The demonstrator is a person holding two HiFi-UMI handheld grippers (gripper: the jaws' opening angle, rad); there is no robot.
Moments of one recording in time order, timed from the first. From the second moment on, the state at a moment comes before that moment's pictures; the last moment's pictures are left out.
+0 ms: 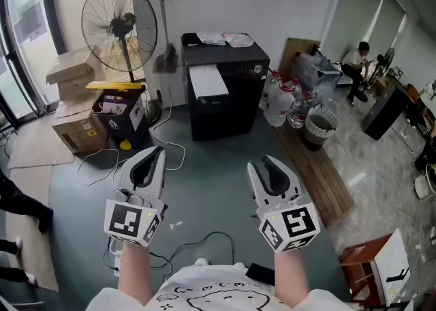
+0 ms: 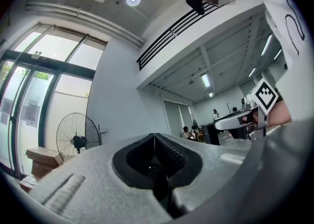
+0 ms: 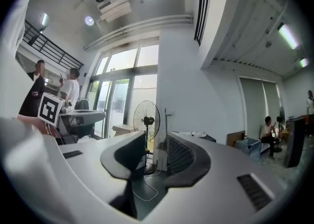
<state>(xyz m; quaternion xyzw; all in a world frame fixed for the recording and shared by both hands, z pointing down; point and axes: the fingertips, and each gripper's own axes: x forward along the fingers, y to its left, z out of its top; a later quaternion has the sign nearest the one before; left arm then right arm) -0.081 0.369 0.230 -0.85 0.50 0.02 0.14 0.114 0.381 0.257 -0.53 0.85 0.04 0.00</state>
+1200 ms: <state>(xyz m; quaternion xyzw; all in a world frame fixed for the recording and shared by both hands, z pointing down) -0.123 0.261 0.252 -0.85 0.51 0.01 0.13 0.073 0.275 0.293 -0.56 0.83 0.02 -0.04</state>
